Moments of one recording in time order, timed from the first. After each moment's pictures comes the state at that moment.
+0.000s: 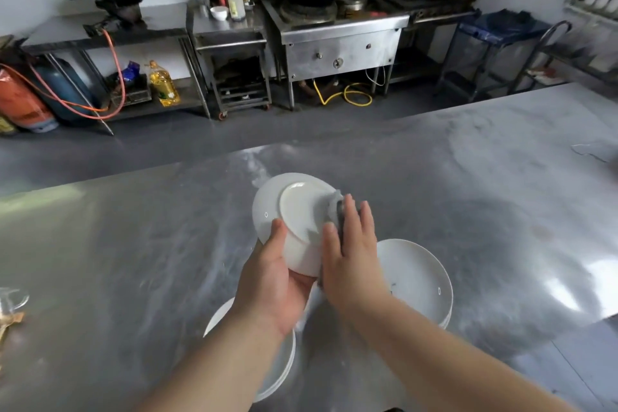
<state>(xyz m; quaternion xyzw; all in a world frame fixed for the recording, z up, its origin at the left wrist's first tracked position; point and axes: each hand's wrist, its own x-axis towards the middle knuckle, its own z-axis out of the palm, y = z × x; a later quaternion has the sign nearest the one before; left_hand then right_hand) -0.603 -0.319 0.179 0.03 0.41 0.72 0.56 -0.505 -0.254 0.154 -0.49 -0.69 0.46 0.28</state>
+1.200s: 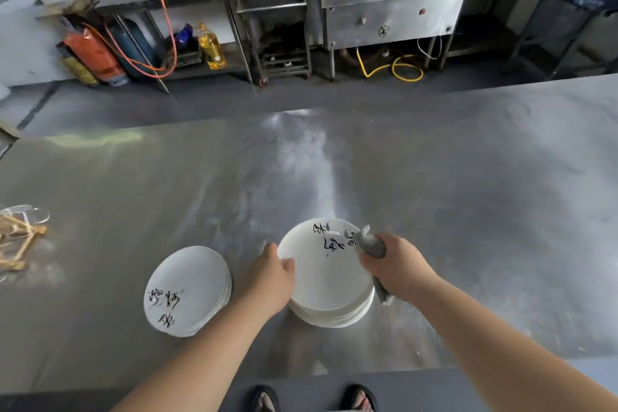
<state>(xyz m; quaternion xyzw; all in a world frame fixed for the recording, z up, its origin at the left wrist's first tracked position) -0.477 -0.256 0.075 0.24 0.92 0.16 0.26 -0.297 -0.078 0.061 -0.44 -0.77 0.45 0.01</state>
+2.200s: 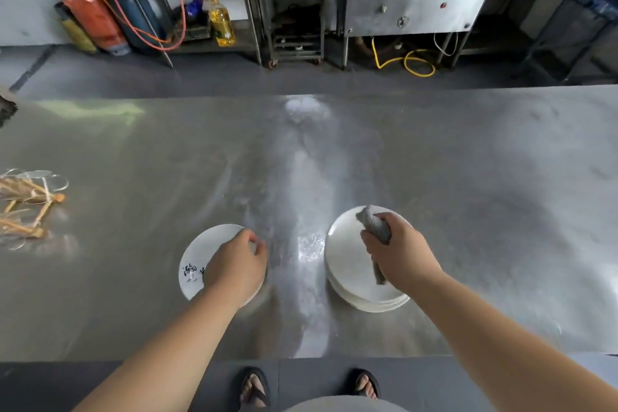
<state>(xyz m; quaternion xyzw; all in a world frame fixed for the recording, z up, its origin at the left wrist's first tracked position) -0.587 -0.359 0.029 0.22 0.94 0.18 0.18 -0.364 -0.154 0.082 -0.43 -0.79 0.43 0.05</state>
